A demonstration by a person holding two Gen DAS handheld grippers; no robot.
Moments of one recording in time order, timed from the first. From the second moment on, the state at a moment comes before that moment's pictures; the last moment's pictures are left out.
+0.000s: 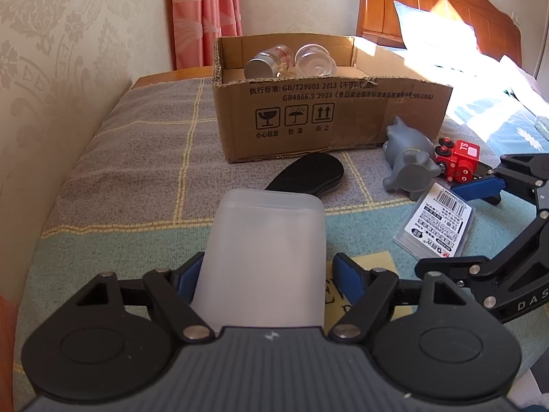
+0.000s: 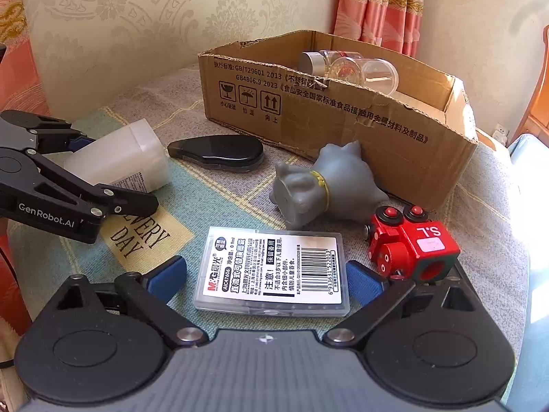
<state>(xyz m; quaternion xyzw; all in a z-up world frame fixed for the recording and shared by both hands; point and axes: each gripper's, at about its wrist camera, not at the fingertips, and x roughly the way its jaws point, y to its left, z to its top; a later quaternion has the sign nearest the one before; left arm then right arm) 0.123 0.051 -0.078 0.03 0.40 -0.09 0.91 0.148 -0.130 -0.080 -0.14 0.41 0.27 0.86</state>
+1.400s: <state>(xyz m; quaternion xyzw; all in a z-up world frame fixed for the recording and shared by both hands) 0.123 0.046 -0.045 0.05 0.40 -0.13 0.91 0.133 -0.141 -0.029 -0.14 0.39 0.24 0.88</state>
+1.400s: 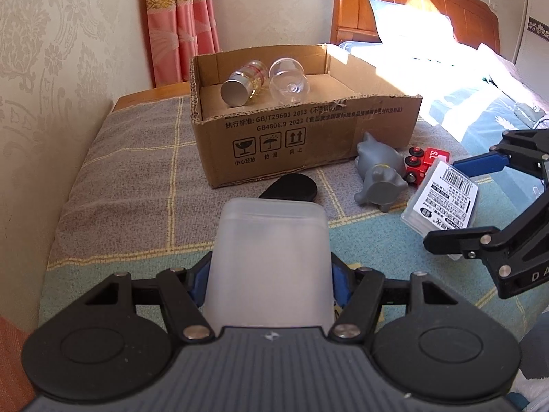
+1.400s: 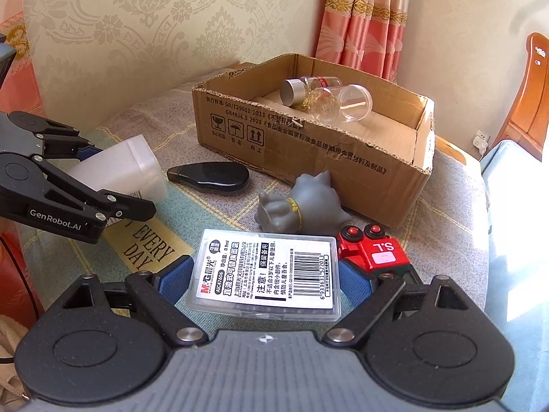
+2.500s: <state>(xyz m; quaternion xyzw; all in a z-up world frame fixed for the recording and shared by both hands) 0.149 0.034 0.001 0.06 0.35 -0.12 0.93 0.212 -0.171 0.000 -0.07 0.36 0.14 0.92</state>
